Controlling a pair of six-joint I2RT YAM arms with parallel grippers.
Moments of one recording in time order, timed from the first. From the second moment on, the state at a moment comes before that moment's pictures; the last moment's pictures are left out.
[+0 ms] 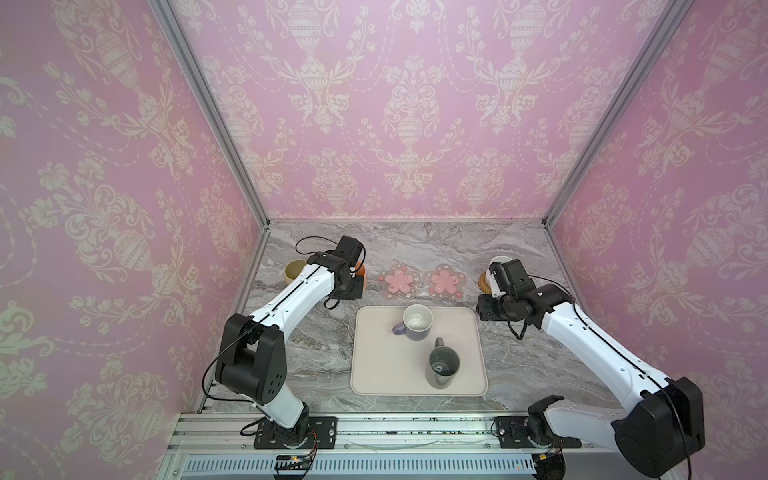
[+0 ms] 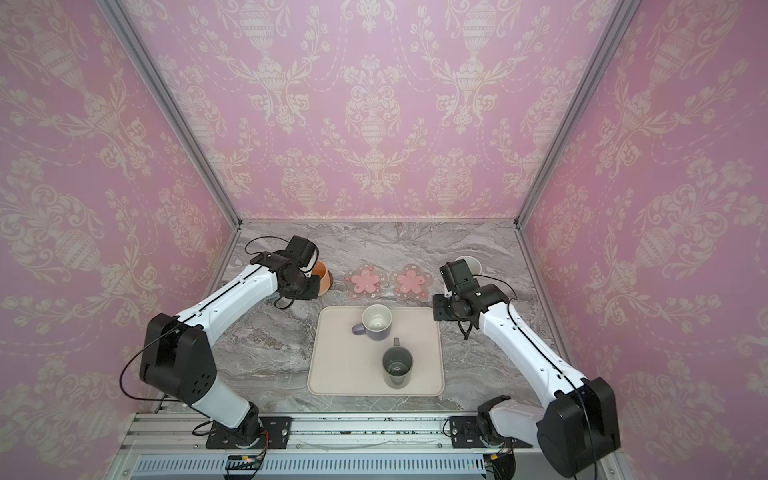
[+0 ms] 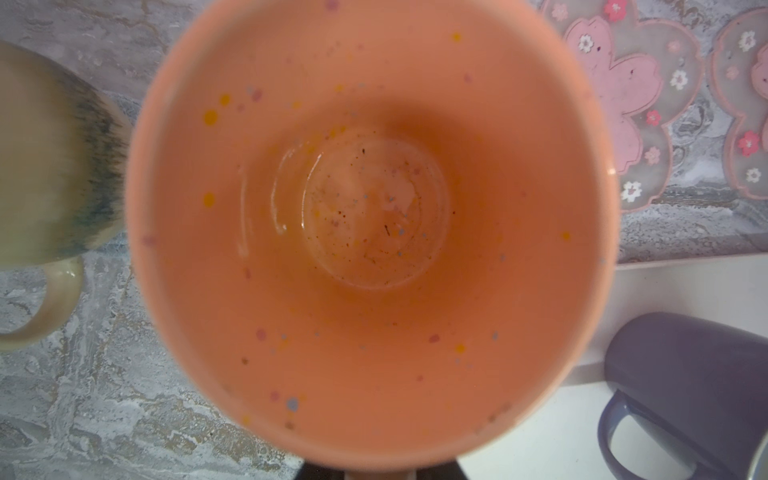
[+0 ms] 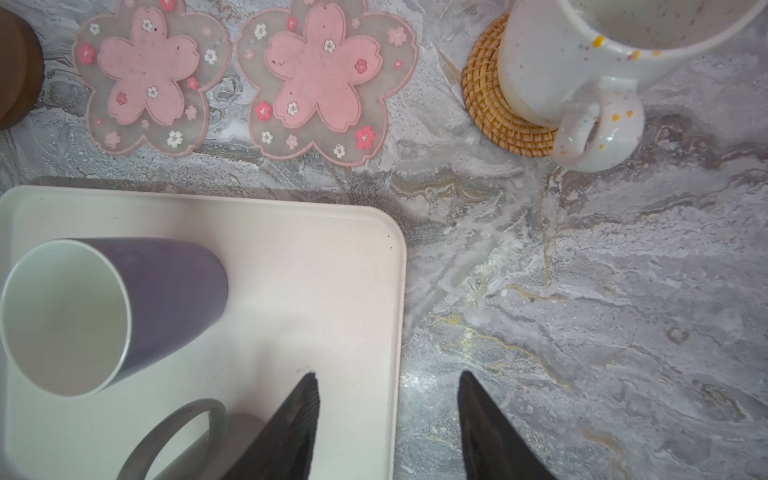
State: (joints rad) left arm -0.35 1.63 1.31 -0.90 -0.08 -0.29; right arm 0.35 1.23 0.99 -0.83 0.06 0.33
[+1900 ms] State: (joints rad) left arm -0.28 1.78 1.30 -0.73 -0.09 -0.29; right arm 0.35 1.26 0.99 -0.85 0.08 0.32
